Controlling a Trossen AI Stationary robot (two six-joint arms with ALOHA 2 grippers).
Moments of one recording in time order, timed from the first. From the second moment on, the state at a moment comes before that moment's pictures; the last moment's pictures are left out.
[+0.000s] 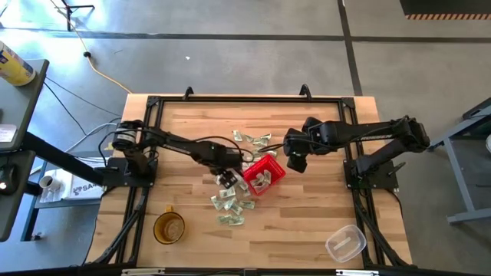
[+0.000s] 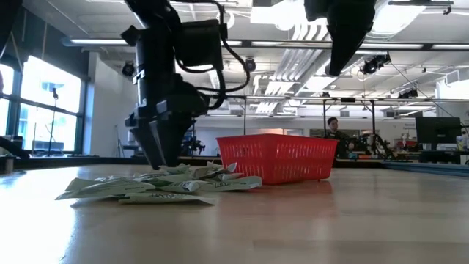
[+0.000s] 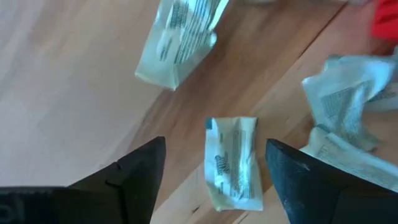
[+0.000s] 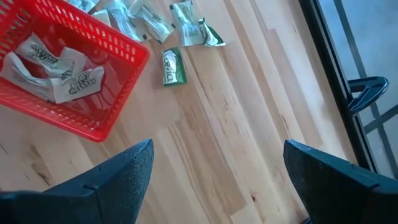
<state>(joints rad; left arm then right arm) -0.01 1.80 1.11 -0.71 -0.07 -0.70 0.04 1.44 1.33 -1.22 0.41 0.41</state>
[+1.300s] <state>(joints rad) -0.02 1.92 1.55 -0.54 0.04 -0.47 0.01 1.43 1.33 -1.37 0.34 0.42</state>
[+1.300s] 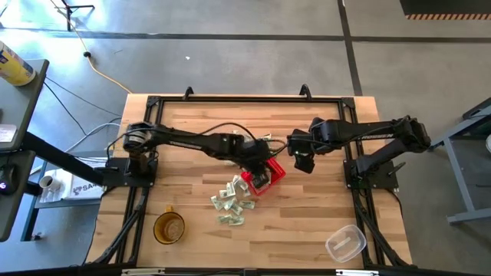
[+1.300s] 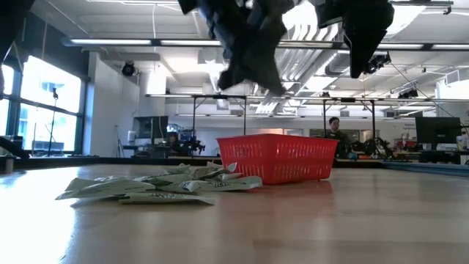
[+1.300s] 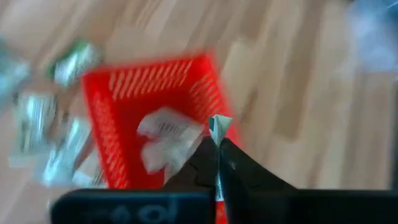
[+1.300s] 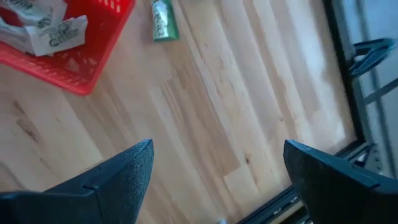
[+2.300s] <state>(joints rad) -0.28 1.30 1.11 -0.80 -0.21 -1.04 -0.42 1.53 0.93 -0.28 -0.03 0.02</state>
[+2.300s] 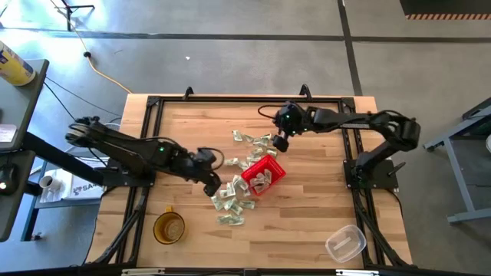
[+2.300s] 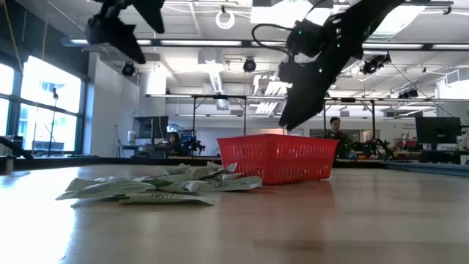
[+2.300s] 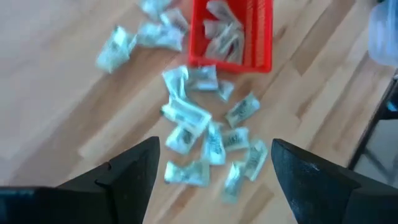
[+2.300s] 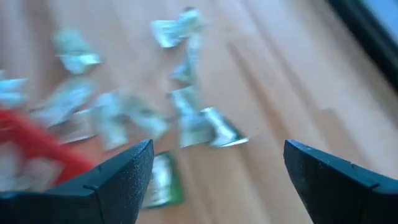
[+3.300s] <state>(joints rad) -0.28 1.27 1.07 -0.82 -0.19 -1.05 -0.47 2.05 1.37 -0.63 0.06 0.00</state>
